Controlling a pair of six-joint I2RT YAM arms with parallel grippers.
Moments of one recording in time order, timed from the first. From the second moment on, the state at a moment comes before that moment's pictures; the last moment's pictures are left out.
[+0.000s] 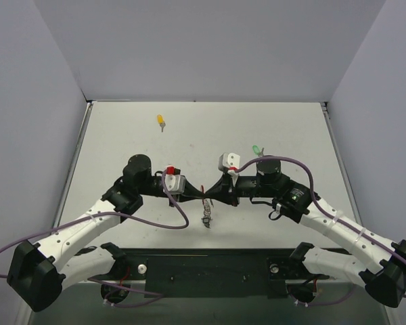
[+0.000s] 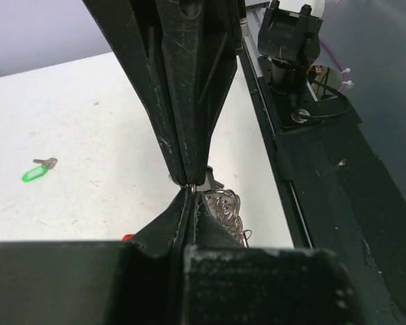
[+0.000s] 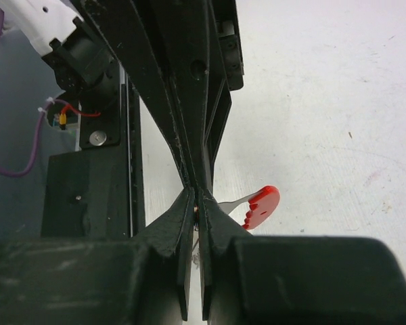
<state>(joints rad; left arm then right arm) -0.65 1.02 0.69 0.17 1.00 0.31 0.79 1.00 0.81 -0.07 -0.61 -0.09</state>
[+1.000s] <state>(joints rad) -0.67 1.01 0.65 0.24 0.95 0.28 0.78 1.01 0.80 -0.08 -0.61 -0.05</state>
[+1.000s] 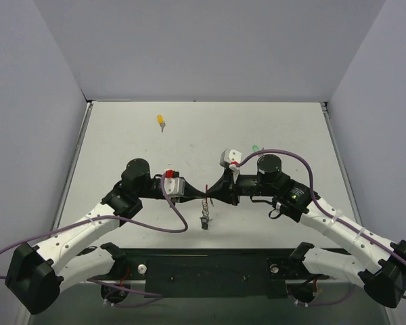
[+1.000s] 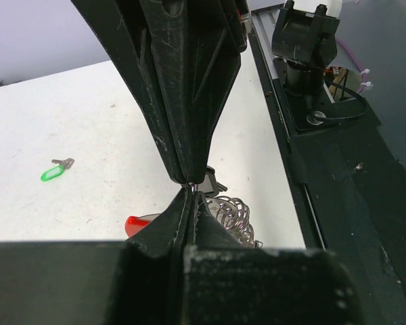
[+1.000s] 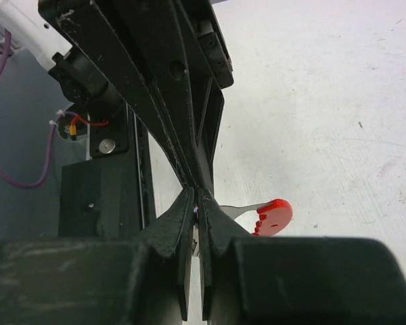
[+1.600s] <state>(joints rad) -0.67 0.97 0.63 0.24 0.90 0.32 0.74 1.01 0.78 0.00 -0.62 0.11</state>
